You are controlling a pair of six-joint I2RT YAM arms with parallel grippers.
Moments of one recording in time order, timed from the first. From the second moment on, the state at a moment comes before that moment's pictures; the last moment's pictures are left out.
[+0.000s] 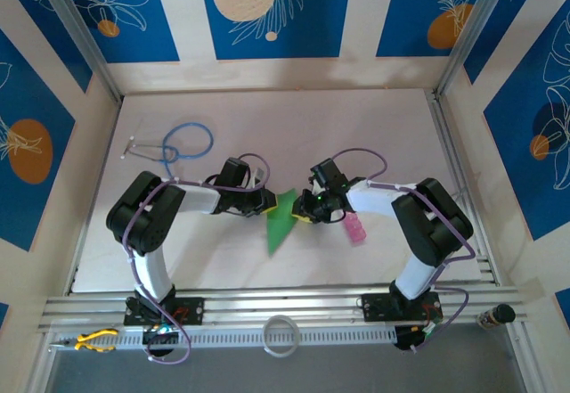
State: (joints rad) left arm -0.53 1.84 0.81 0.14 0.61 -0.83; right arm 0.58 1.69 0.82 -0.20 -0.46 0.88
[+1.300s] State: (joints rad) left arm -0.53 1.83 0.81 0.14 0.61 -0.83; right arm 0.50 1.78 0.86 -0.14 -0.62 0.75
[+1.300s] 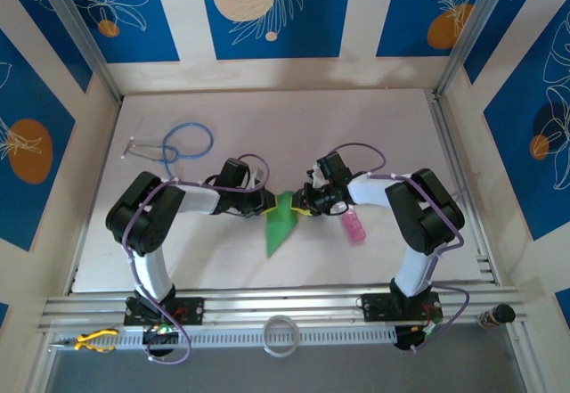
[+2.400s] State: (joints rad) left arm -0.53 1.83 0.80 0.13 0.61 -0.83; right arm 0.50 1.75 0.80 -0.05 -0.72 0.78
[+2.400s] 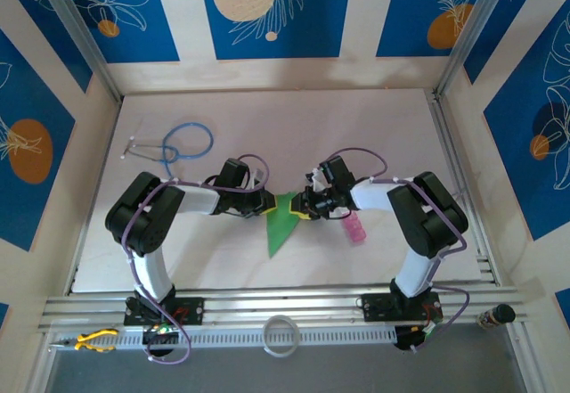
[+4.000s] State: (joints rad) left arm -0.54 1.78 0.72 0.21 0.63 -0.94; right arm 0.53 1.71 0.75 -0.08 -0.52 0.98
